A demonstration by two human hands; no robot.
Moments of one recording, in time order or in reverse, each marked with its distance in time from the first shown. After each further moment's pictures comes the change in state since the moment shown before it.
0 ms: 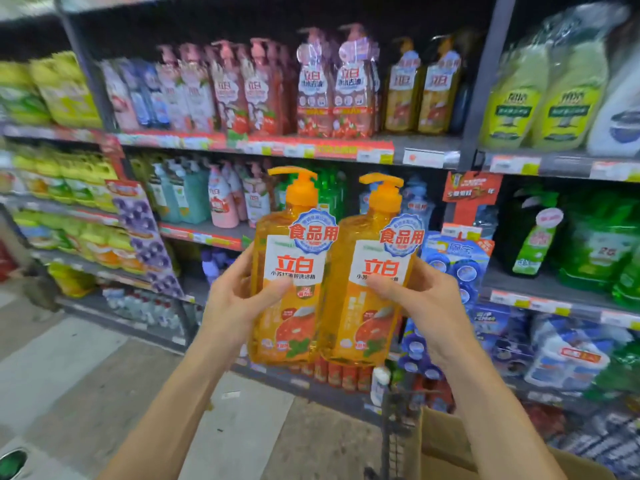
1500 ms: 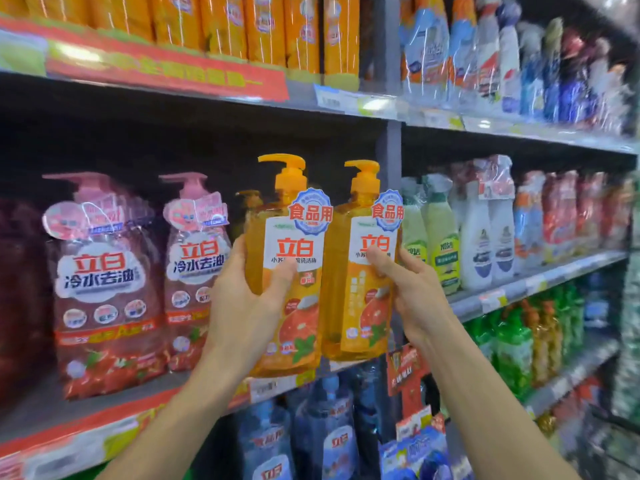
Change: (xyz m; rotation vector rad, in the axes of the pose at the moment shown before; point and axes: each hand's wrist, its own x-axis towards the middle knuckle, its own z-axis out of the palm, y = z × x) left_hand 0.509 0.024 0.134 -0.071 -0.441 0.540; right_hand 0.397 -0.094 -0.037 0.042 0.652 -0.426
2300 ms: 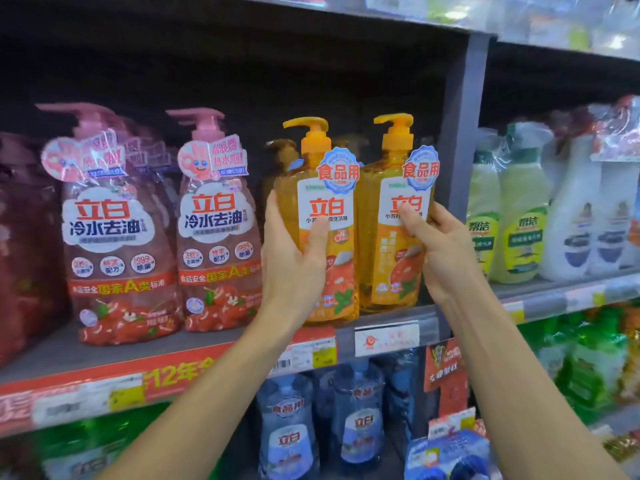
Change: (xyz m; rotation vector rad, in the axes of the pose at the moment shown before) left_hand 0.040 -0.073 0.049 0.111 0.176 -0.054; right_hand 0.079 0.042 -0.006 -0.015 -0.078 -0.047
